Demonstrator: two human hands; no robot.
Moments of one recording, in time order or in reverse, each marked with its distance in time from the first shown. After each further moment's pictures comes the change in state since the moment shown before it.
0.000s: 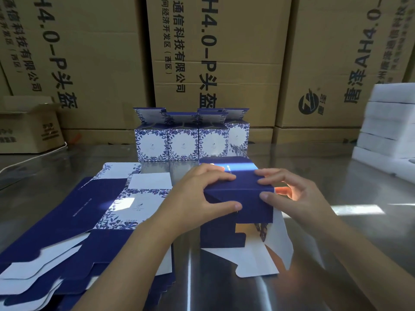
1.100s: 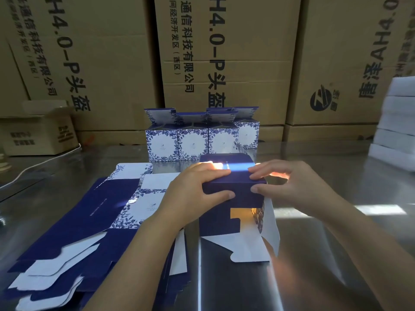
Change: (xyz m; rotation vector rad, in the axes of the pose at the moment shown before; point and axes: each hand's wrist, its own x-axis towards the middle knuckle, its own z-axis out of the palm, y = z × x) left_hand 0.005 -0.022 -0.011 0.138 0.107 -0.039; right_hand 0.030 -0.028 0.014 -0.360 -0.105 0.047
